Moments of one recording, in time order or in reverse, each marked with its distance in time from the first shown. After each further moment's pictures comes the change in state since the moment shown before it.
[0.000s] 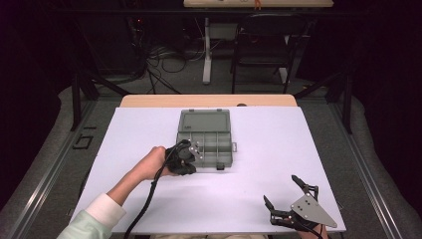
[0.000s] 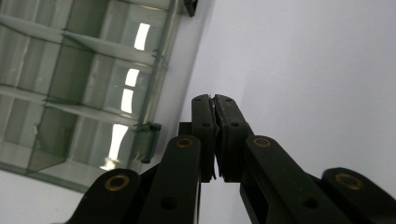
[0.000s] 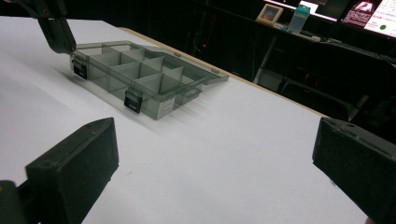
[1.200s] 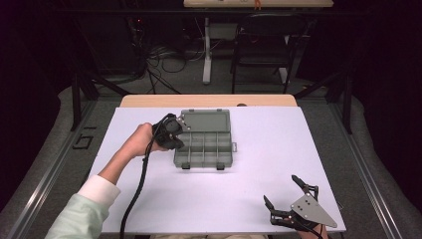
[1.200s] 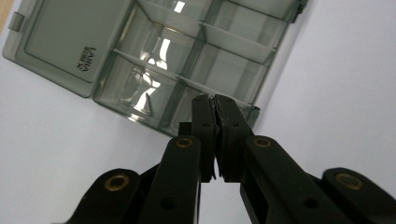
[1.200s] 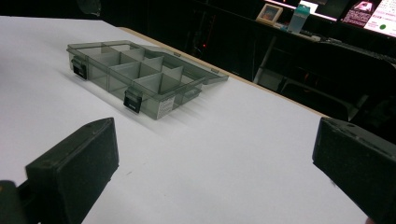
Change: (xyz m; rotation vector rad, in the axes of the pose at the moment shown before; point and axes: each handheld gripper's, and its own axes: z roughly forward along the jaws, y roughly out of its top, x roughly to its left) left arm 0.061 -0.003 -0.038 0.008 0.103 -0.133; right arm 0.000 0.000 0.000 0.001 0.000 0.000
